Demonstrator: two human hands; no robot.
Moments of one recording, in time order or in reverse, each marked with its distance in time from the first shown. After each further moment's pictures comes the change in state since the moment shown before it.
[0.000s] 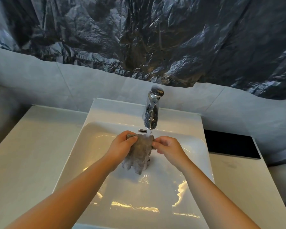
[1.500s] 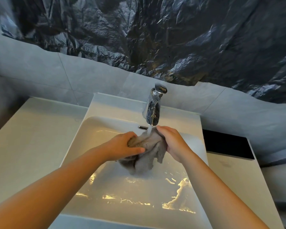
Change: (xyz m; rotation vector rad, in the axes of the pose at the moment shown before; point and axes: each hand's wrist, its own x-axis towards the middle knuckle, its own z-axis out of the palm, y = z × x) left_hand 0.002 -0.001 -0.024 0.668 -0.389 0.176; right_hand 0.009 -0.025 0.002 0.273 0.025 0.125
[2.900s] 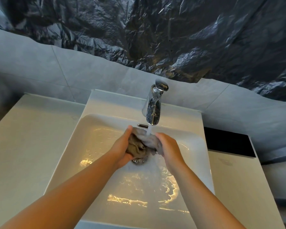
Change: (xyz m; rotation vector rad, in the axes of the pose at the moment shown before) left_hand 0.027 -0.001 0.040 -1.382 0.154 -0.281; right_hand -0.009 0.028 0.018 -0.021 0.176 0.022
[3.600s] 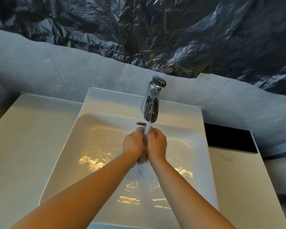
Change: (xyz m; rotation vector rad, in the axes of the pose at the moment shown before) left_hand 0.003 -0.011 0.044 0.559 0.316 0.213; right_hand 0.014 0.012 0.040 -0.051 0.282 -0.143
